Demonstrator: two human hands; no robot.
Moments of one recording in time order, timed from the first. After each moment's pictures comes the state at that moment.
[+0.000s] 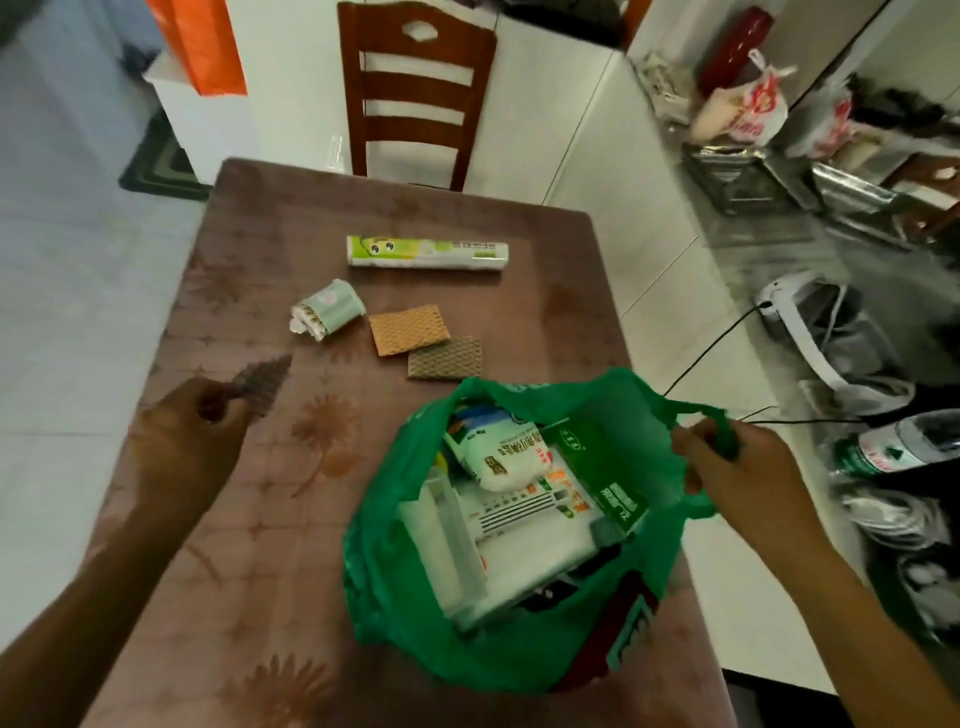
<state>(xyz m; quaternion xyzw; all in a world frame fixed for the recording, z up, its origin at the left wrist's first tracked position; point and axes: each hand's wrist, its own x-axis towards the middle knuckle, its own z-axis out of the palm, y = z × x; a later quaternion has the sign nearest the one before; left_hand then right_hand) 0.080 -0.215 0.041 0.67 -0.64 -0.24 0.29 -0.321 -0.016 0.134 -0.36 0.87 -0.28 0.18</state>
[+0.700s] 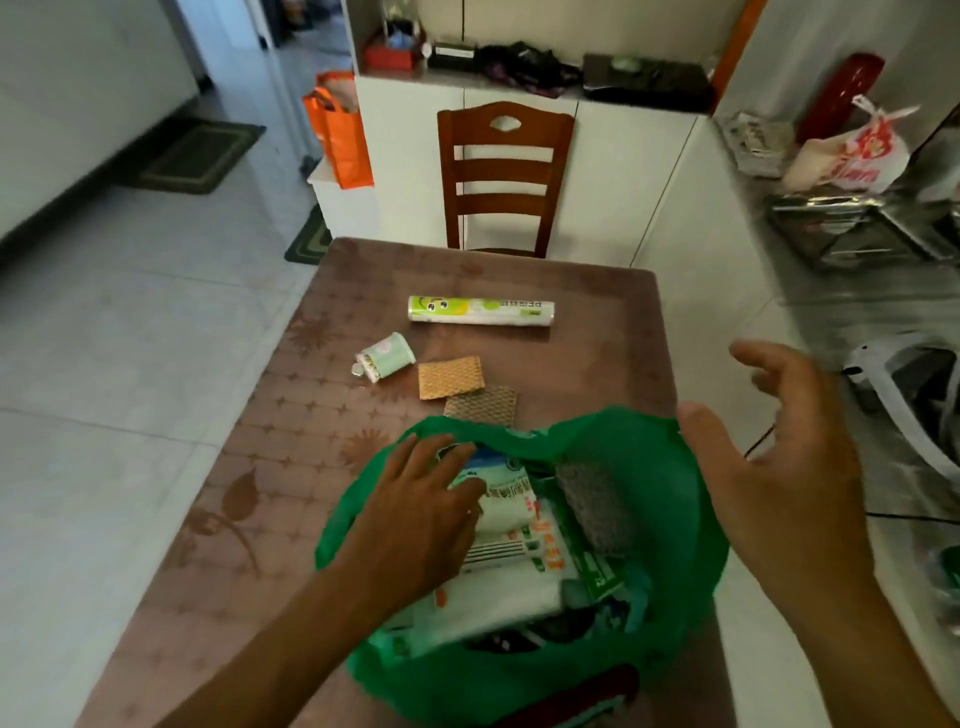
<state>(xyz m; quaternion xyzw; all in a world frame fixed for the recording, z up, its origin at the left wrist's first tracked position) -0.106 -0.098 0.116 0.42 -0.91 -0.02 0.00 -0.337 -0.028 0.222 -0.47 0.76 -0.43 0.11</state>
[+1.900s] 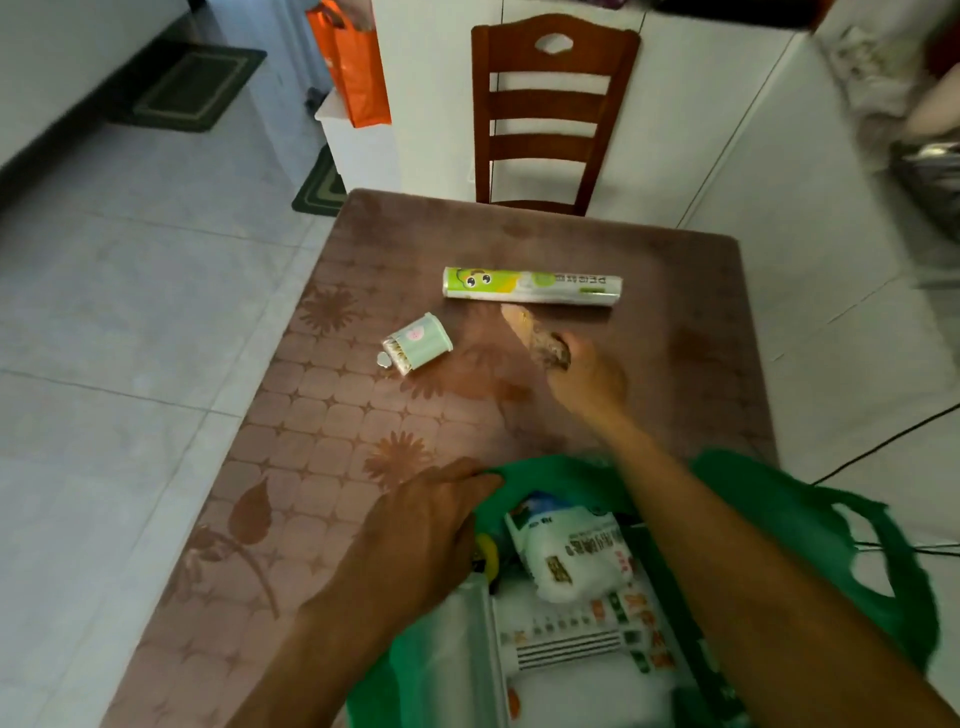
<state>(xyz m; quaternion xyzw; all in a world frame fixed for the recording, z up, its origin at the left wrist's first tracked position) -0.065 -0.184 0.066 0.45 -0.85 -0.25 0.11 -0.289 -0.297 -0.004 -0.57 0.79 -0.15 0.20</state>
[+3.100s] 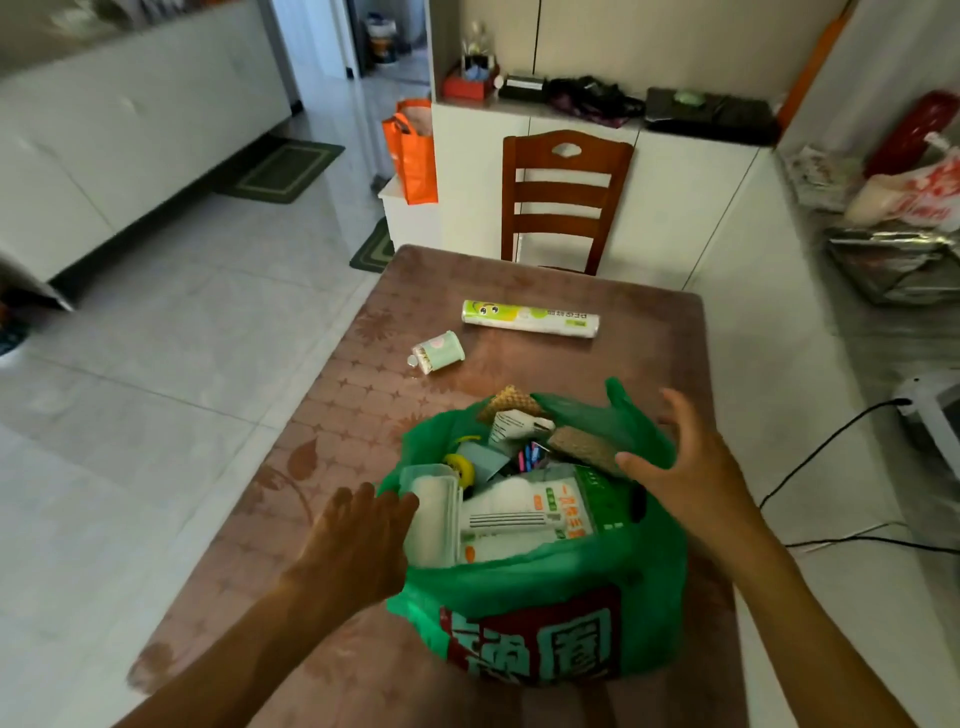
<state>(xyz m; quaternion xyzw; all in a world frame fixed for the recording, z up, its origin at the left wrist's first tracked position) -0.026 -0.042 0.097 0.51 -0.86 0.01 -0.10 -0.349 -0.046 0.144 -0.55 0.76 -0.23 0.27</state>
